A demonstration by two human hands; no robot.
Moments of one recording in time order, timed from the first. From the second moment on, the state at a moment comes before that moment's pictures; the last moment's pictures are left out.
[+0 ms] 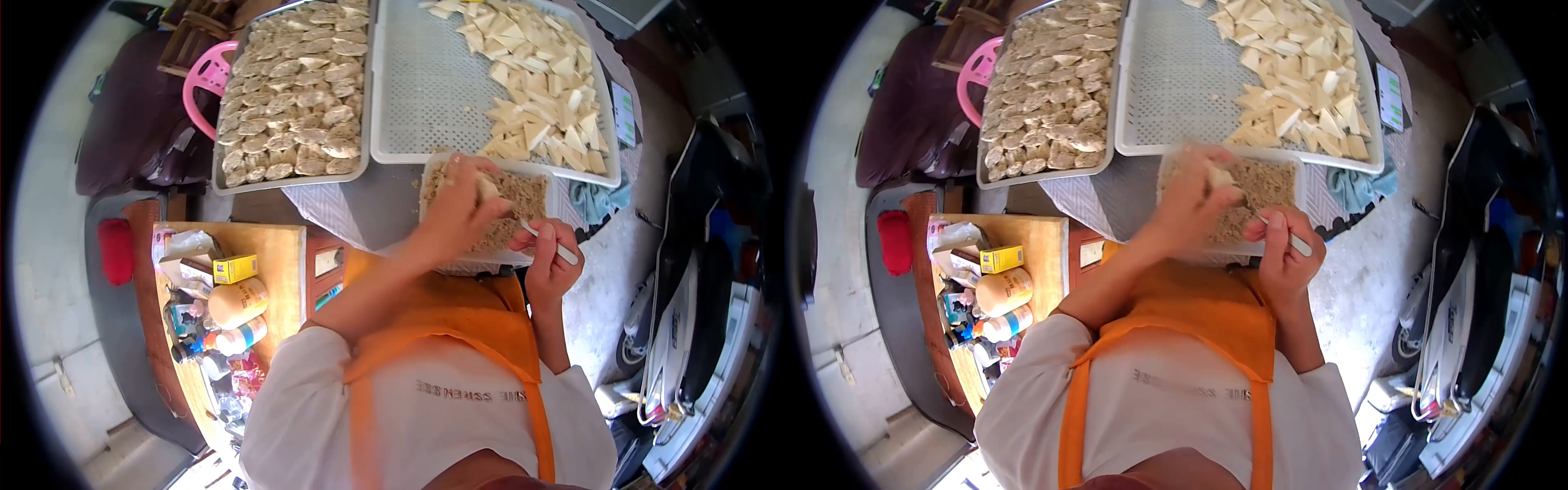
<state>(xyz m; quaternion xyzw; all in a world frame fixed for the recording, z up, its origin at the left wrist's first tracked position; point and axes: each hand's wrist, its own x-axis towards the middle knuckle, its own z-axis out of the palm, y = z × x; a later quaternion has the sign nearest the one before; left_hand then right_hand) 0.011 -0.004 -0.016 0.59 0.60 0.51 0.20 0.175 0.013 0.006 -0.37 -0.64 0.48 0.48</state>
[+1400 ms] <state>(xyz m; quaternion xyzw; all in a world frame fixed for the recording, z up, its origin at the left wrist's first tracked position) -0.005 -0.011 -0.002 0.28 0.48 0.58 0.59 0.192 0.047 0.004 -0.37 -0.50 0.56 0.55</state>
